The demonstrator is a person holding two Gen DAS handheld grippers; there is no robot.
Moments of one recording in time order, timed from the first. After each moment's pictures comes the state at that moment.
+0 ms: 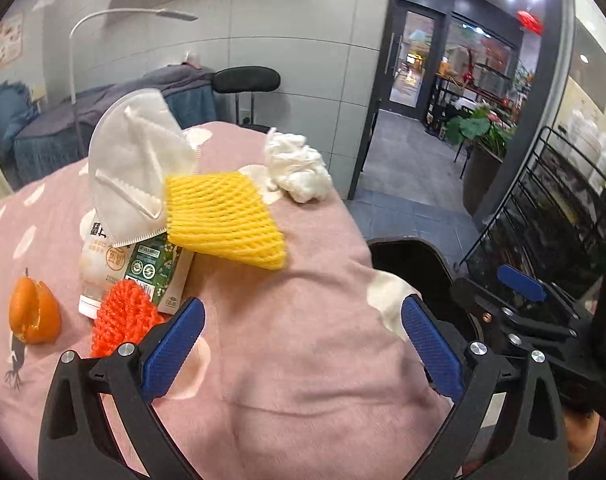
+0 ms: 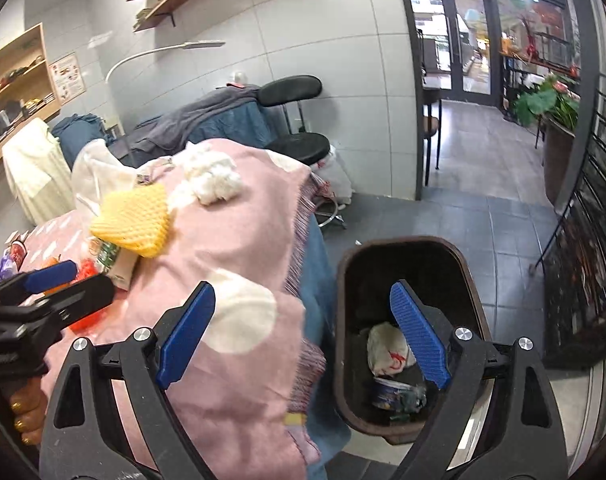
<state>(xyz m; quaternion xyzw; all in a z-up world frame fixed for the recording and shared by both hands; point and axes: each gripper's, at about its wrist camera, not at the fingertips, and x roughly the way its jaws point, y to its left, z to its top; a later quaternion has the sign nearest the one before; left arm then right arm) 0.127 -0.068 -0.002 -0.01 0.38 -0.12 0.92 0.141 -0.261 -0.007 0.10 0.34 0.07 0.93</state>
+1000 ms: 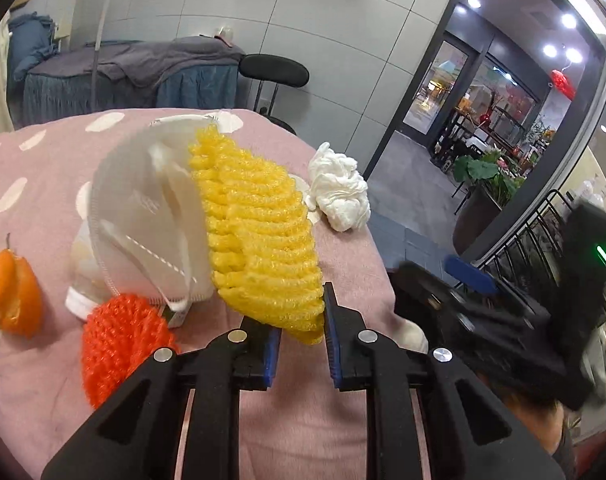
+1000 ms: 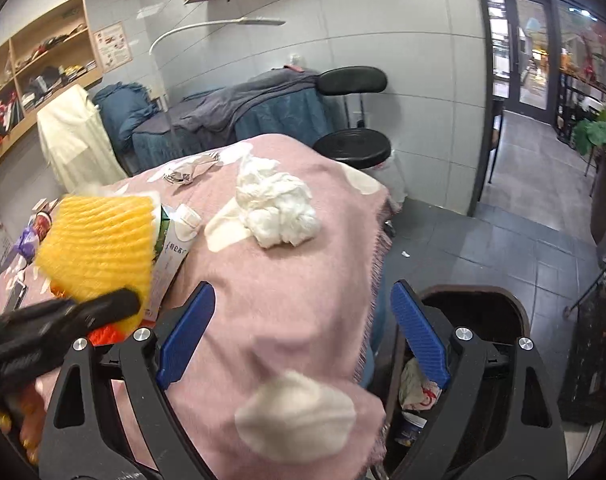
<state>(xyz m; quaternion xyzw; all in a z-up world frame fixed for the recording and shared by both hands) 0.138 -0.014 0.003 -0.12 0.38 -0.11 0.91 0.236 -0.203 0.003 0.06 0.36 0.17 0.91</state>
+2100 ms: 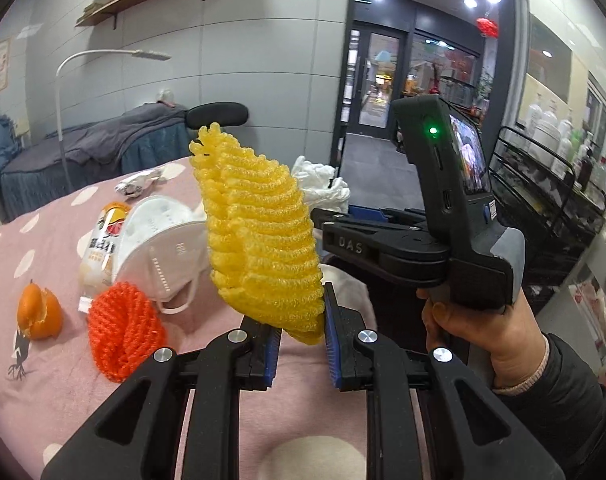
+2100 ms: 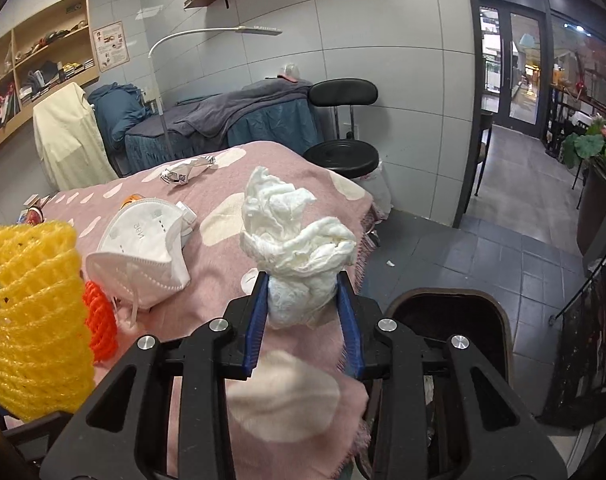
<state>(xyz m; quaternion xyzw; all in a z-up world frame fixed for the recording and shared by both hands) 0.069 -0.079 0.013 0.02 0.31 -0.18 0.93 0.200 -0.214 0.009 0.04 0.33 0.14 0.93</state>
